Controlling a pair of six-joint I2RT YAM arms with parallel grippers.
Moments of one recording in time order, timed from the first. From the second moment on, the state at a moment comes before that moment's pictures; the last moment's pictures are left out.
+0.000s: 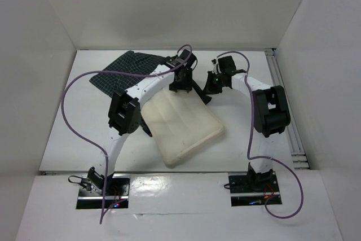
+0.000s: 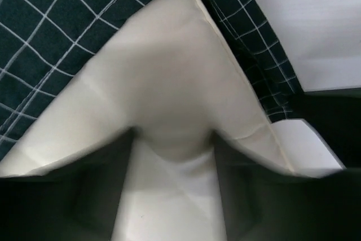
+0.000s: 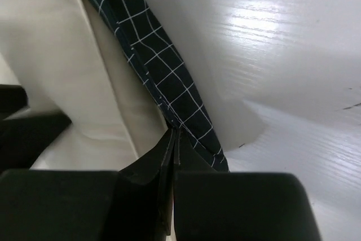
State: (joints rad) left arm -0.63 2.31 2.20 -0.99 -0.18 -0.58; right arm 0.23 1.94 1.36 -0.35 -0.38 0.36
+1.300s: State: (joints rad) left arm -0.54 2.19 2.12 -1.02 -0.18 -0.72; right arm 0.45 1.18 0.87 -0.52 -0.34 0.51
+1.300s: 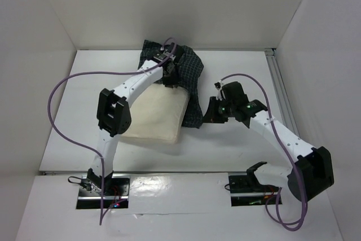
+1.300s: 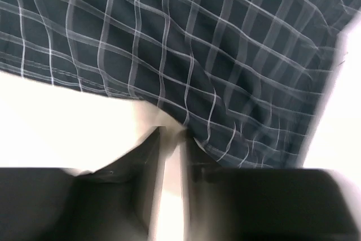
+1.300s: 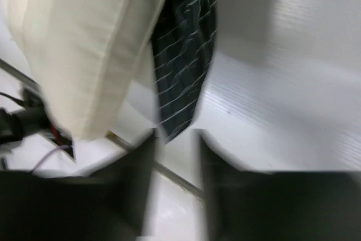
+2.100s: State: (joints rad) left arm -0.18 1.51 1.70 -0.97 -0.07 -0.56; right arm 0.85 1.84 1.34 -0.54 -0.01 0.53
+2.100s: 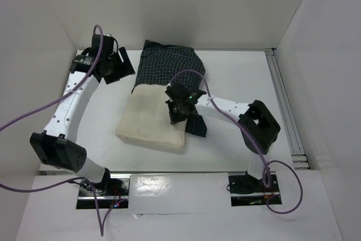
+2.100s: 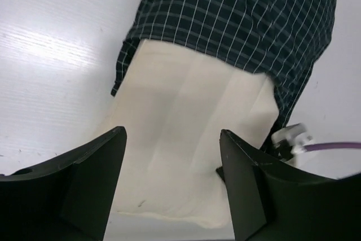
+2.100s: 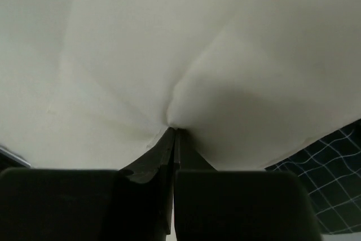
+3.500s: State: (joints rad) left arm -0.44 1.47 0.84 -0.23 0.39 -0.70; right arm 0.63 1.68 1.45 -0.60 0.01 0.18
